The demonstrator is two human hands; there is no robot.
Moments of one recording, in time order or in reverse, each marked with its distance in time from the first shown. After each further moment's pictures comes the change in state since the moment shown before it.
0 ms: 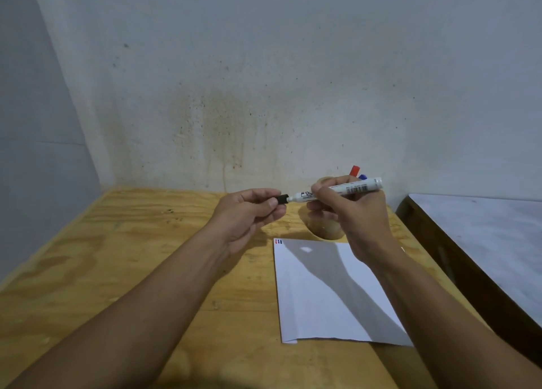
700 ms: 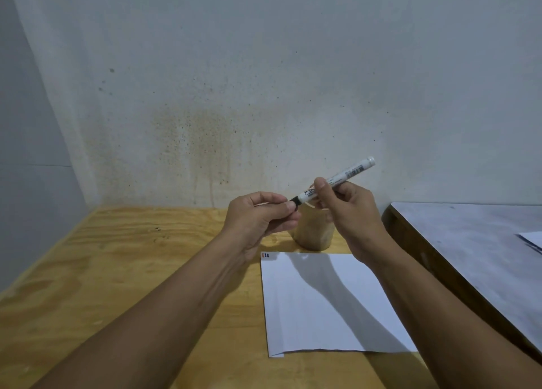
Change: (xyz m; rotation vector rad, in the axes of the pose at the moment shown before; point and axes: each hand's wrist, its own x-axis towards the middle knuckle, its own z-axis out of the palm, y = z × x) left_hand -0.006 0.005 0.043 0.048 -0.059 0.045; right_hand 0.014 -0.012 -0.016 -0.240 0.056 -0.016
